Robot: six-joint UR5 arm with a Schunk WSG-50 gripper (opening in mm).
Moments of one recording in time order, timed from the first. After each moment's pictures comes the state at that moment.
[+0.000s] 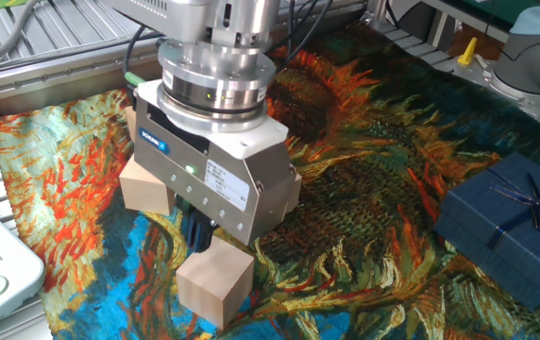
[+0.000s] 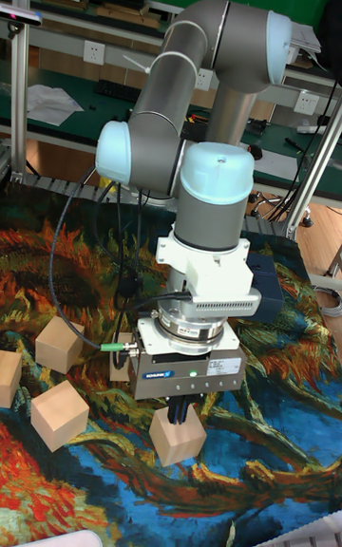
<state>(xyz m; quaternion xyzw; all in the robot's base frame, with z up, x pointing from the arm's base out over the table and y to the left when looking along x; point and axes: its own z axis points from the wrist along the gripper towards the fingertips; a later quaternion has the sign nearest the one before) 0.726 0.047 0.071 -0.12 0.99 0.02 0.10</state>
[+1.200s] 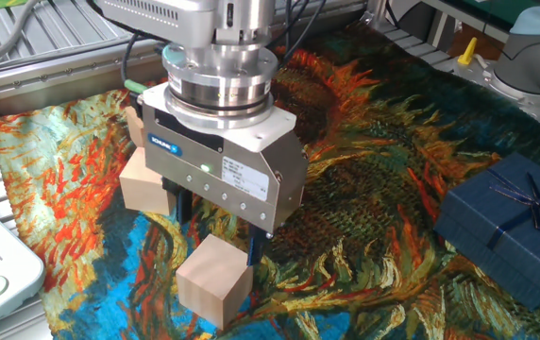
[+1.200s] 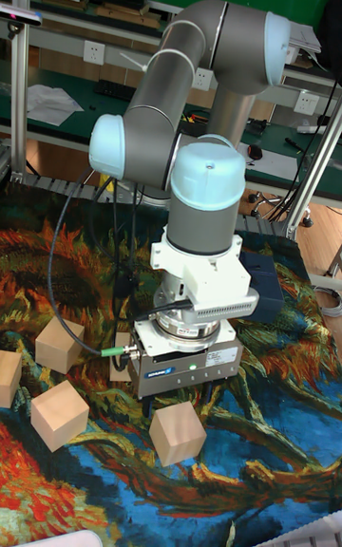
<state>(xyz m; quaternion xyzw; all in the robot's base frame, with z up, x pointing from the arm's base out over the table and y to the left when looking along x) 0.708 0.050 0.067 -0.18 0.98 0.04 0.07</state>
